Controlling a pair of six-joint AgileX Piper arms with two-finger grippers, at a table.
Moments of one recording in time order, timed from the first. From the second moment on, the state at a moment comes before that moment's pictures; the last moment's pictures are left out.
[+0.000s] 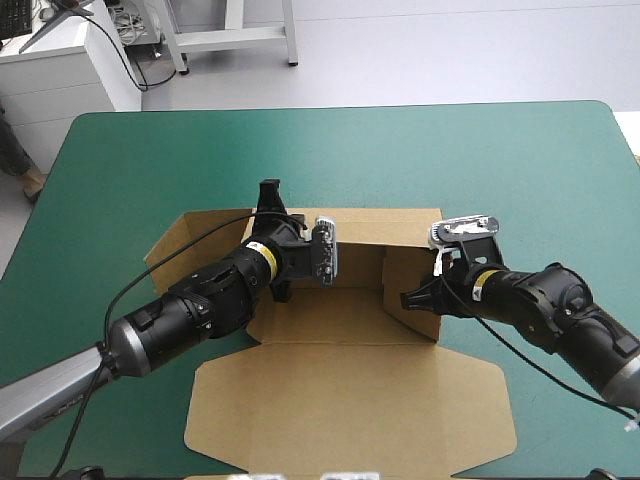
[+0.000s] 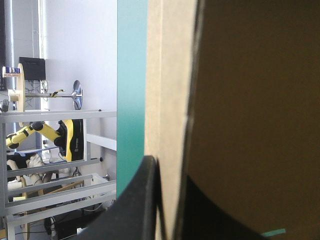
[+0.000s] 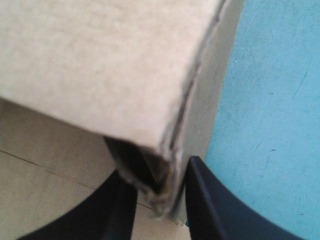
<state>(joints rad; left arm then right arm) -0.87 1.40 -1.08 0.84 0.50 0.29 0.51 1.14 -0.91 0.00 0.68 0.27</state>
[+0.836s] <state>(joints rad) -0.97 1.38 -1.07 0.83 0.61 0.32 0.55 1.19 -0.91 -0.14 0.60 0.44</state>
